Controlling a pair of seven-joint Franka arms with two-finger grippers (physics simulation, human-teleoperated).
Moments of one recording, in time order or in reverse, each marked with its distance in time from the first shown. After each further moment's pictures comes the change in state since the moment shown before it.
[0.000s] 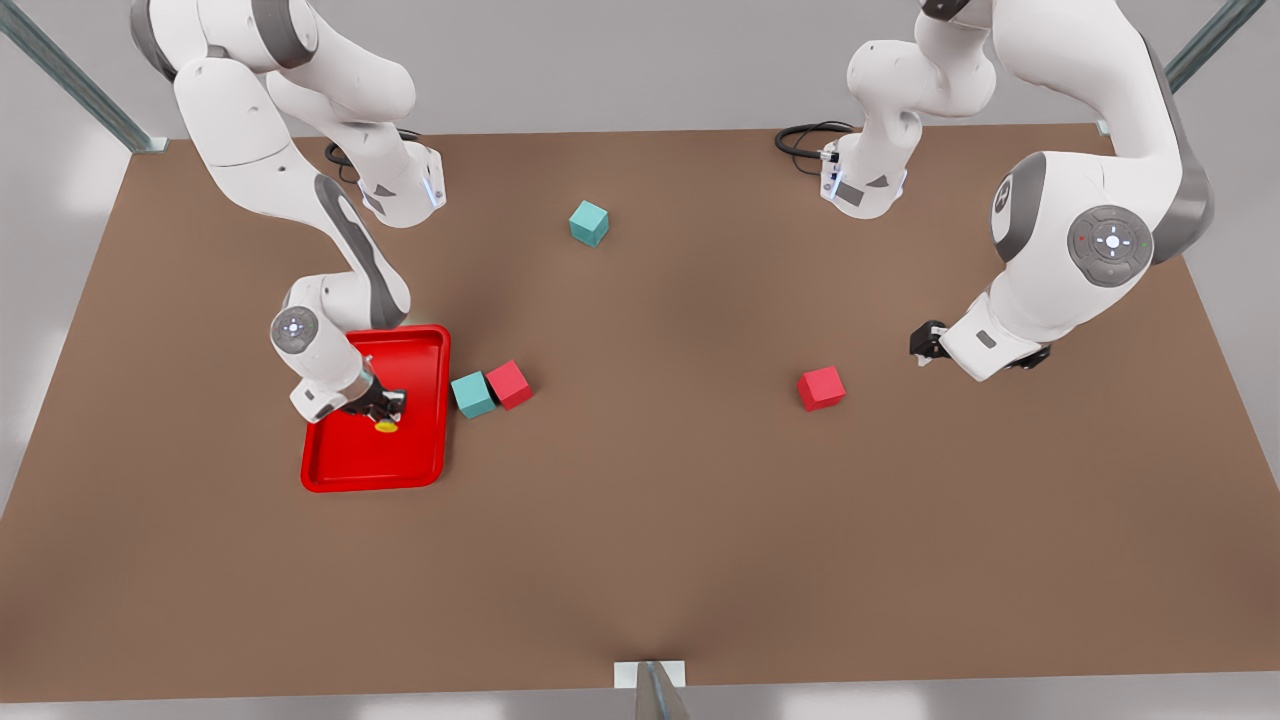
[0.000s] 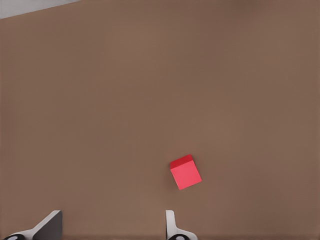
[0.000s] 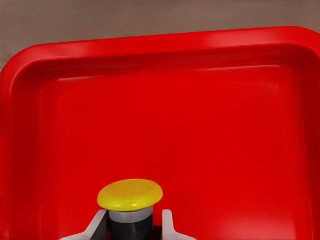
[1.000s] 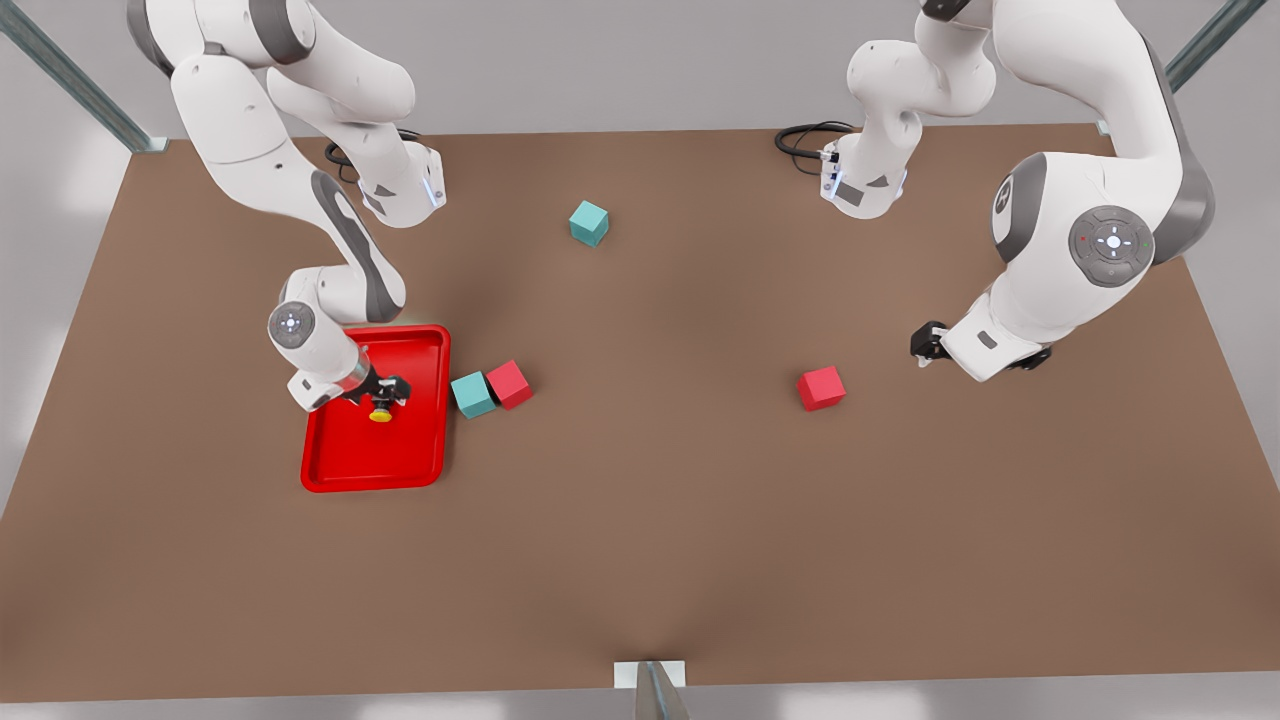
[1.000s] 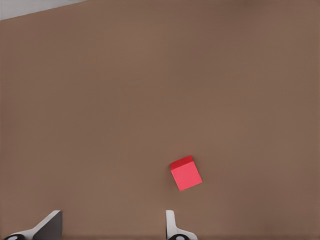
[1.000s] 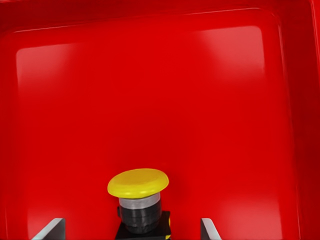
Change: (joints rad) left arm -0.003 0.001 0.007 0.000 0.000 0.005 0.001; right arm -0.015 -0.017 -0.024 -0.070 -0.007 -0.011 0.009
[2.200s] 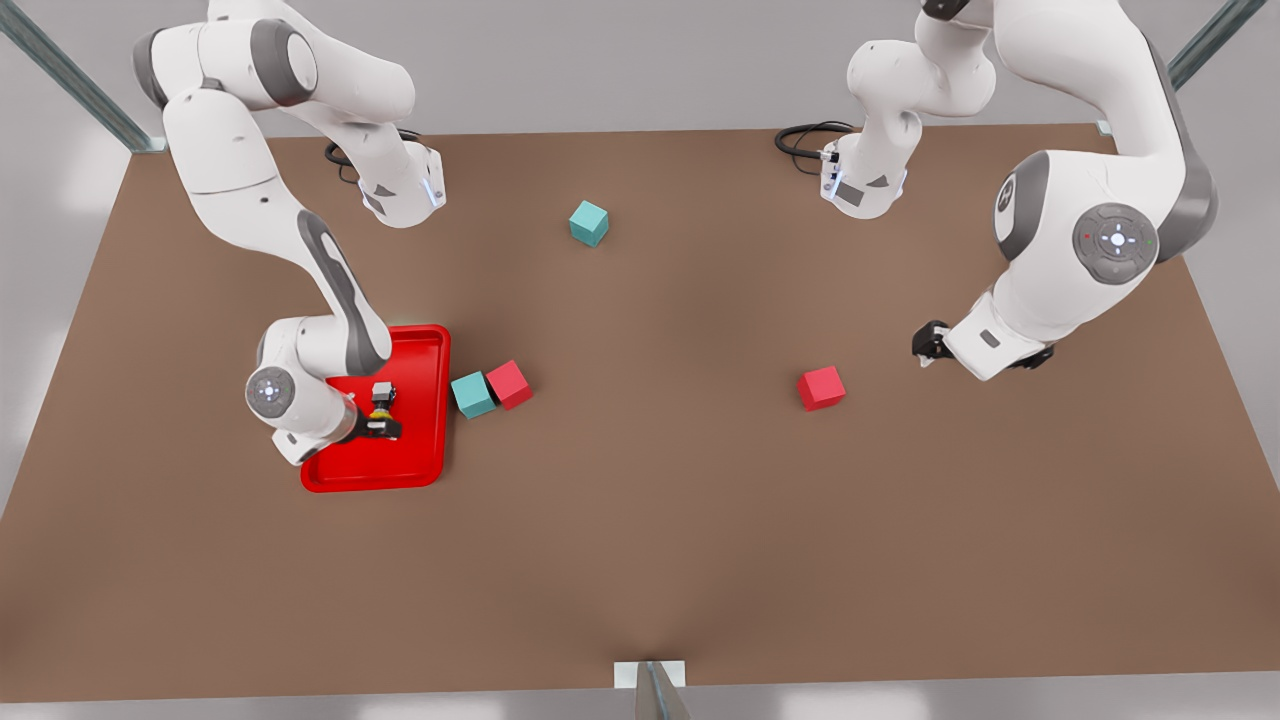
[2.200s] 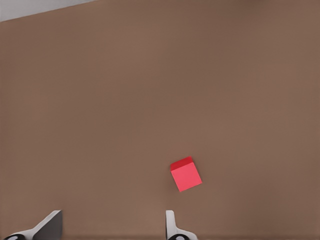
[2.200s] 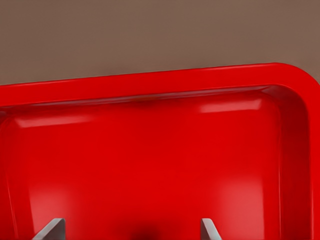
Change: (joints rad) left arm 0.002 -0.002 0.002 0.000 -0.002 0.003 0.001; right arm 0.003 0.158 -0.006 0.358 -0.008 -0.315 -0.013
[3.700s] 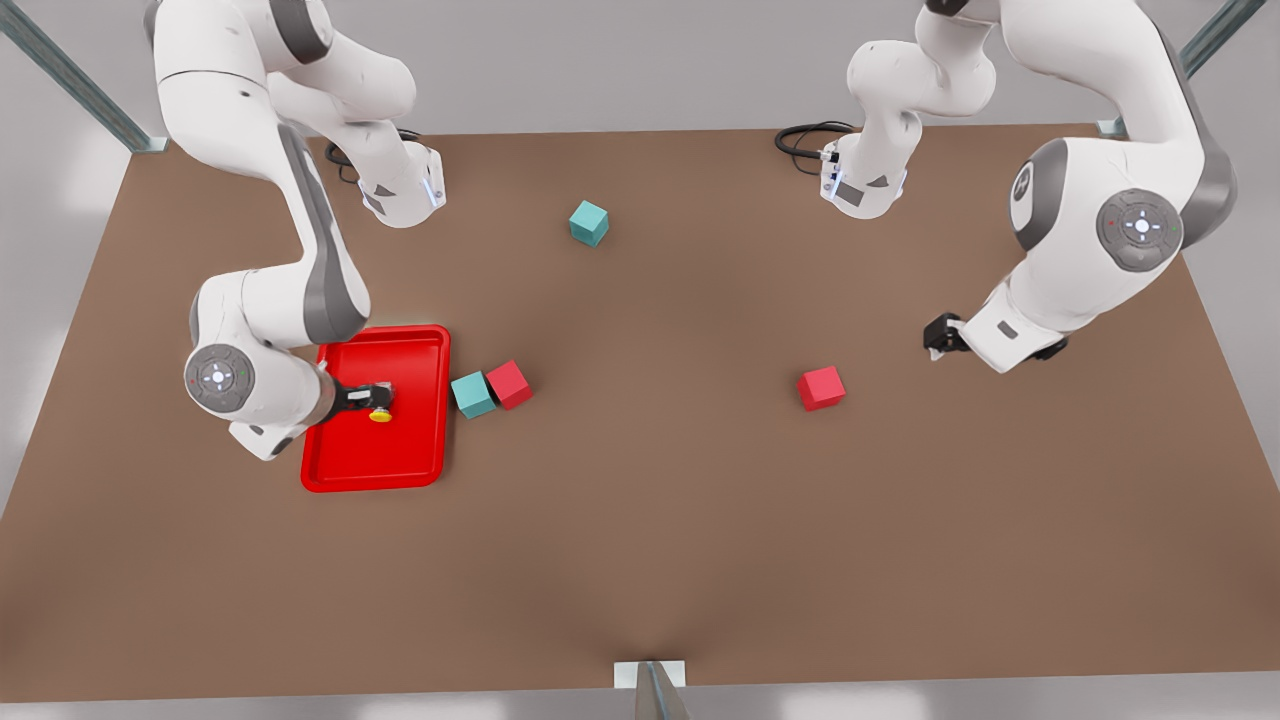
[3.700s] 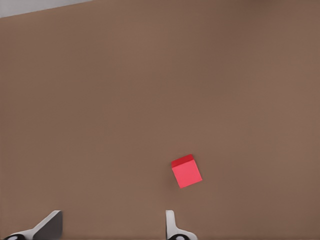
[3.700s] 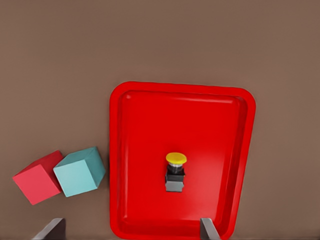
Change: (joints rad) left arm 0.013 -0.021 0.006 0.001 -0.010 -0.018 -0.005; right arm 0.114 -0.131 0.004 0.447 0.008 -0.739 -0.032
